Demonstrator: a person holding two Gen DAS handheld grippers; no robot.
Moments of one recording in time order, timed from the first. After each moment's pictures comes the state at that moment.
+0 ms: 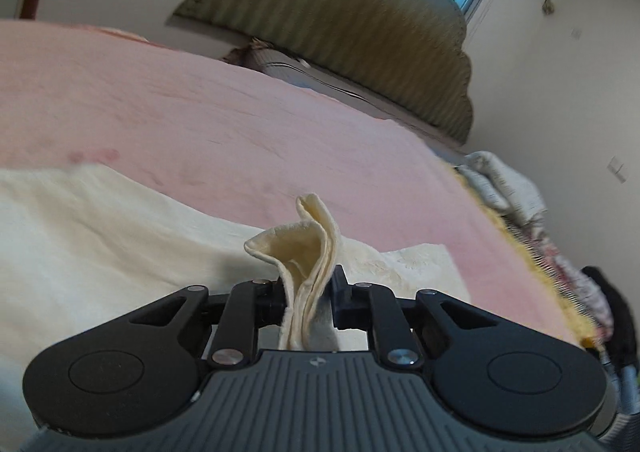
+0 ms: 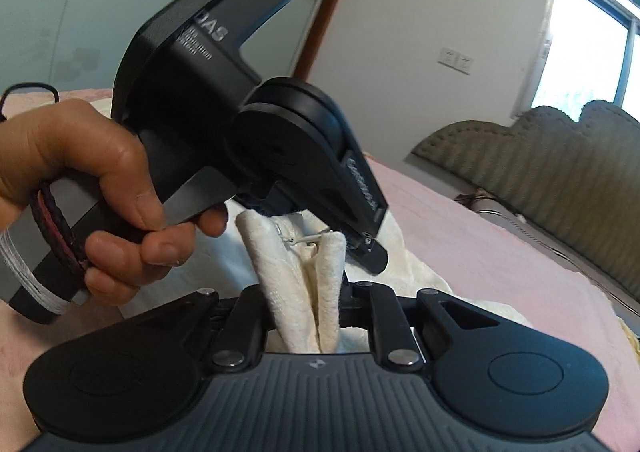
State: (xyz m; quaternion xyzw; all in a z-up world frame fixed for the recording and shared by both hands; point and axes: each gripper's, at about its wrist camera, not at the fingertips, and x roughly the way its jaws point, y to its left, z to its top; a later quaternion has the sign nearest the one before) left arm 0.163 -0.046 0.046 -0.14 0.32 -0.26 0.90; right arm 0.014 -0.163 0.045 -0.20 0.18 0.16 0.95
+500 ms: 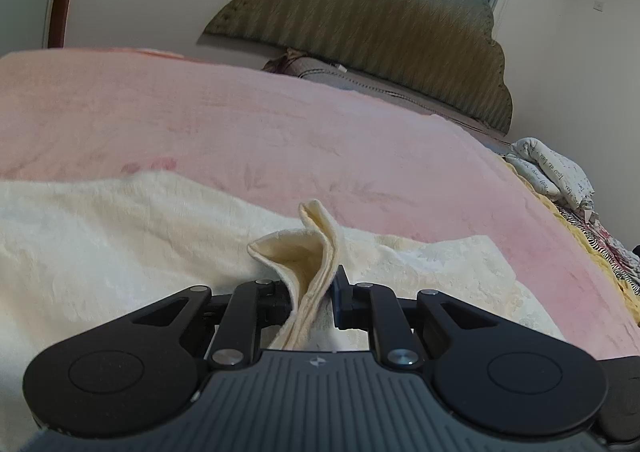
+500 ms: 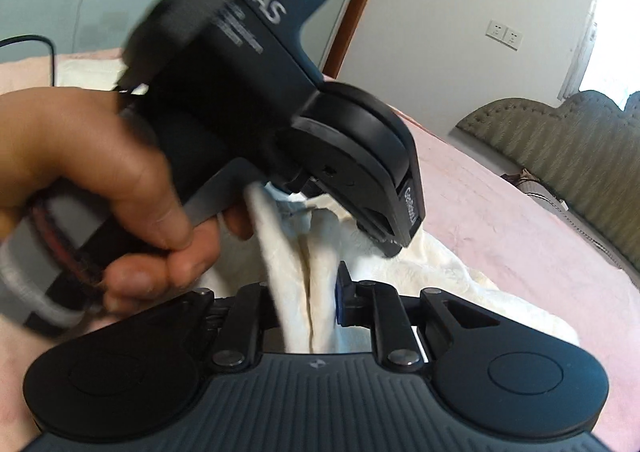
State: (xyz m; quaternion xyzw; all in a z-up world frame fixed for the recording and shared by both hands) left arm 0.161 -0.037 0.036 -0.09 0.31 -0.20 0.93; right arm 0.041 -0.134 0.026 -0.22 0.24 0.20 0.93
